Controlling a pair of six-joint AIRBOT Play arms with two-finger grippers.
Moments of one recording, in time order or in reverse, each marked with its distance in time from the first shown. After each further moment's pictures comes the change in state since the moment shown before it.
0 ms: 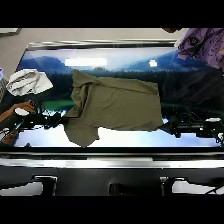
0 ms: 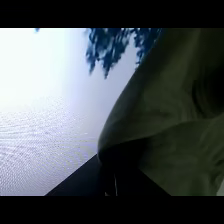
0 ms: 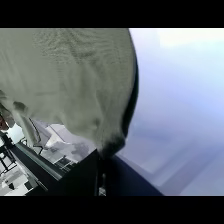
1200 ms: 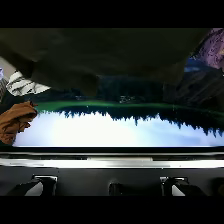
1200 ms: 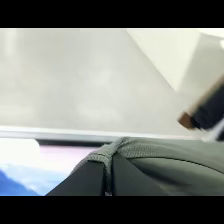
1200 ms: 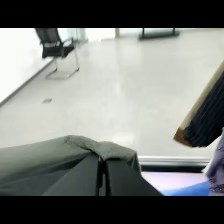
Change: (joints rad) left arm -0.075 0.443 1.191 0.285 -0.111 -0.323; right arm 0.442 0.484 1.359 -0.624 -0.255 0.480
